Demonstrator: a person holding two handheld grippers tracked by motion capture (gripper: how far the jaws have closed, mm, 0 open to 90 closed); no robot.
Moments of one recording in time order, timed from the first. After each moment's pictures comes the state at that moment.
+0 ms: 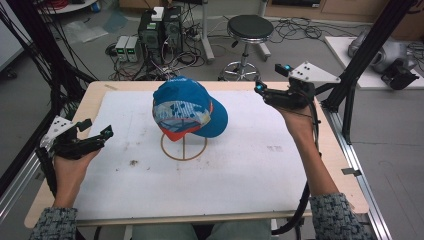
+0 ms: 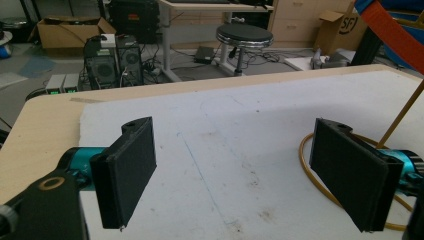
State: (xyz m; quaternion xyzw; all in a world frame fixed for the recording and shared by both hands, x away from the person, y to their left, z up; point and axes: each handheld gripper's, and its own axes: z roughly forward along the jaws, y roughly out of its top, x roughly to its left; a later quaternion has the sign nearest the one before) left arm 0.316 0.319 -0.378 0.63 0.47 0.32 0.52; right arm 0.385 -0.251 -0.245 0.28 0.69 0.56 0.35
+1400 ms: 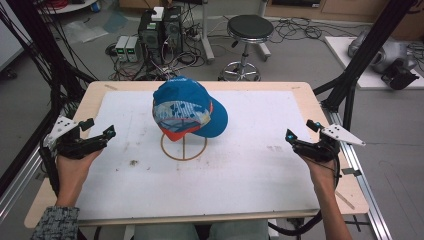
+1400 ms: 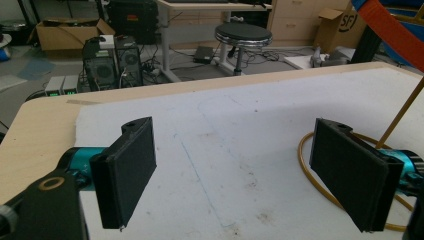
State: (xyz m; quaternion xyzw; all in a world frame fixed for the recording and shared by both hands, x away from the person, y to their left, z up) left arm 0.318 0.313 -0.379 0.64 0.47 0.33 0.52; right arm 0.326 -0.350 -0.379 0.41 0.65 0.55 0.32
